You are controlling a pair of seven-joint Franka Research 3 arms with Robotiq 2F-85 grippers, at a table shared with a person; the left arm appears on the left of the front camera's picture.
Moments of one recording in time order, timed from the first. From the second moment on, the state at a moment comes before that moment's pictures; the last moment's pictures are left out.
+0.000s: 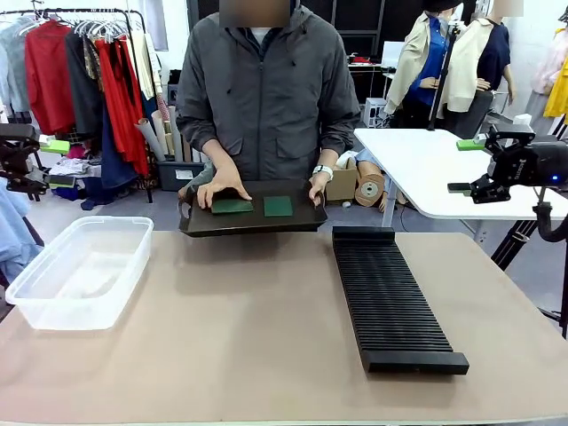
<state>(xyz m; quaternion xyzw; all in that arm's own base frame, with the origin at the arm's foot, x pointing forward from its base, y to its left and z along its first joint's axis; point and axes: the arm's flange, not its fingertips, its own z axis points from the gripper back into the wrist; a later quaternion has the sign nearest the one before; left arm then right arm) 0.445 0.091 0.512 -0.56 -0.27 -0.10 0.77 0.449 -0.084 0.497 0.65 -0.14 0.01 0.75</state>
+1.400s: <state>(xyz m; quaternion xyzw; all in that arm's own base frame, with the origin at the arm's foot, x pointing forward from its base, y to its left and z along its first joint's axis) 0.445 0.091 0.512 -0.56 -0.27 -0.10 0.77 0.449 -0.084 0.497 0.65 -0.14 0.01 0.75</state>
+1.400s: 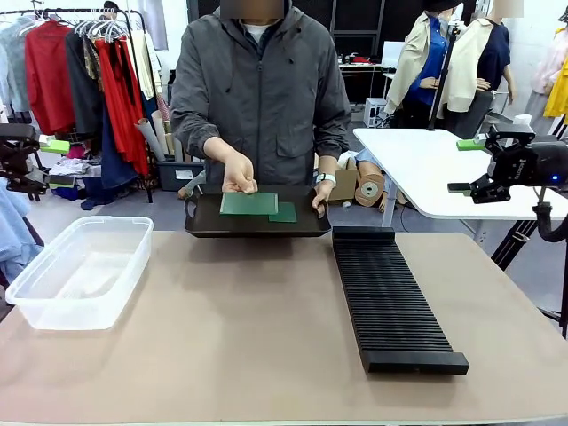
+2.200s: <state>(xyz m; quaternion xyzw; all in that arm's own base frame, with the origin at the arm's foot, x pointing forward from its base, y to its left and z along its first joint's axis) 0.445 0.091 0.512 -0.56 -0.27 -0.10 0.77 0.458 -0.074 0.464 0.66 -0.11 -0.01 0.74</state>
